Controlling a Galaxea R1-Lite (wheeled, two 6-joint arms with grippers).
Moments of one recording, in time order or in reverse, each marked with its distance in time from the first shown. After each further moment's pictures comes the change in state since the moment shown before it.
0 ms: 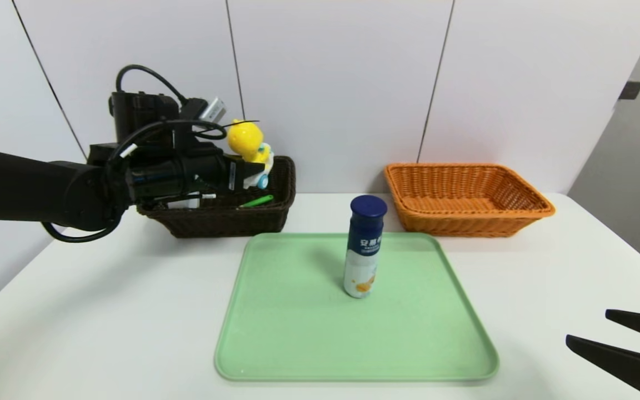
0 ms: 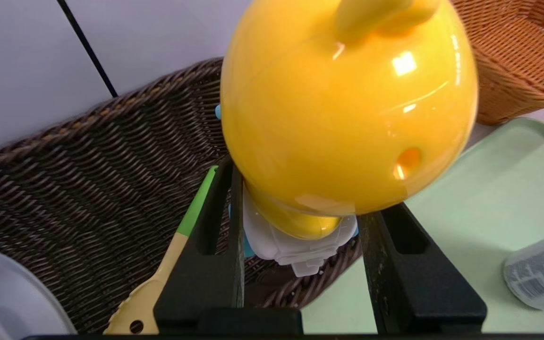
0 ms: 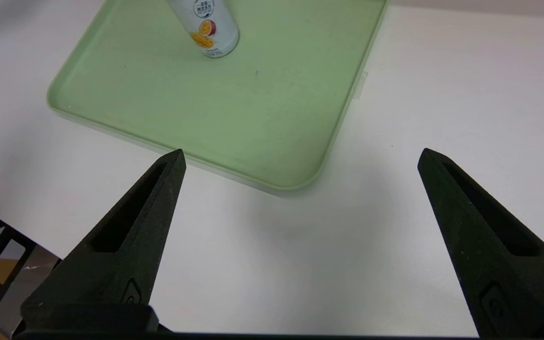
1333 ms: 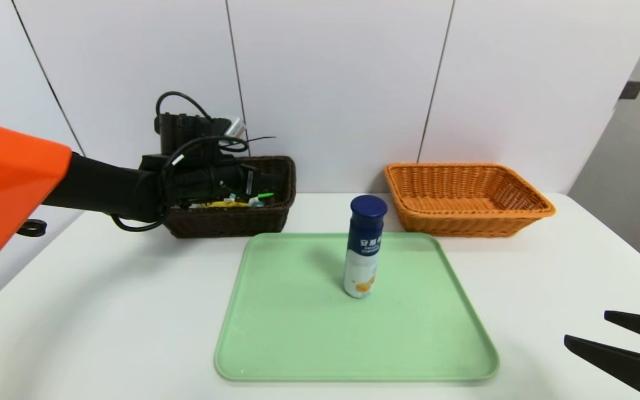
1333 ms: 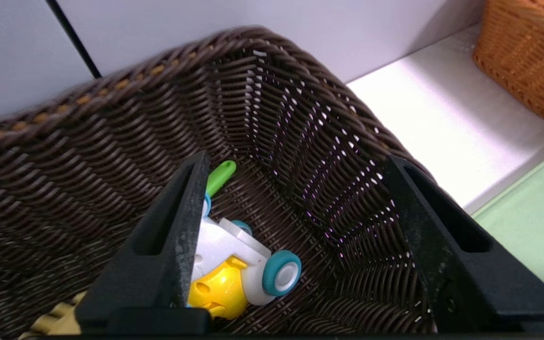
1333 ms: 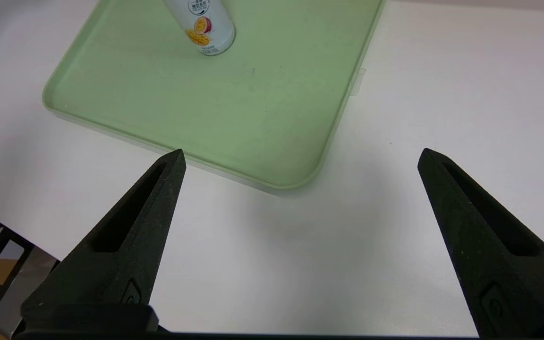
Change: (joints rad) left arm 0.019 0.187 -0.163 0.010 -0.001 -0.006; right arm -0.007 0.010 0.003 -0.001 0.002 0.001
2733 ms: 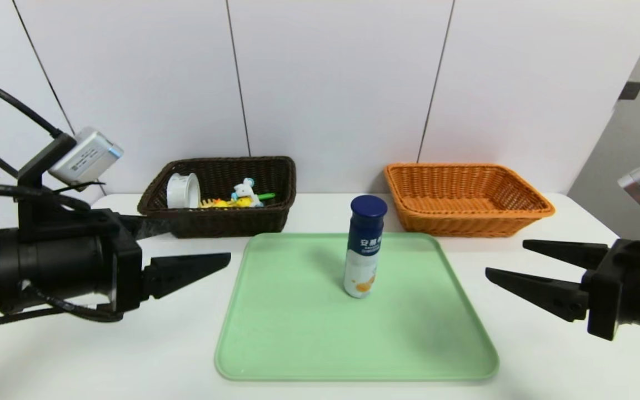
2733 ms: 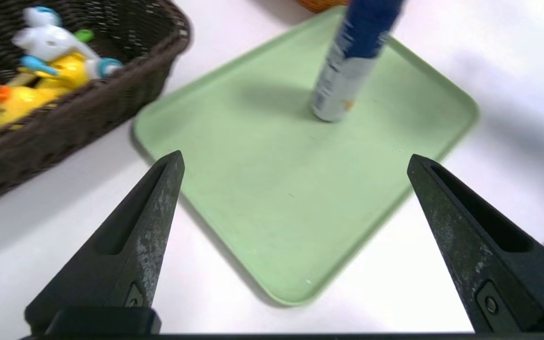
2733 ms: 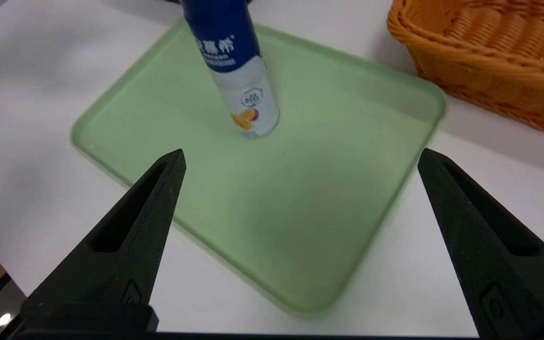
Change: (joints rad) left arm -0.124 -0.841 0.638 0.277 -0.104 -0.038; right arm 0.157 0.302 -0.101 -0.330 -0.002 -0.075
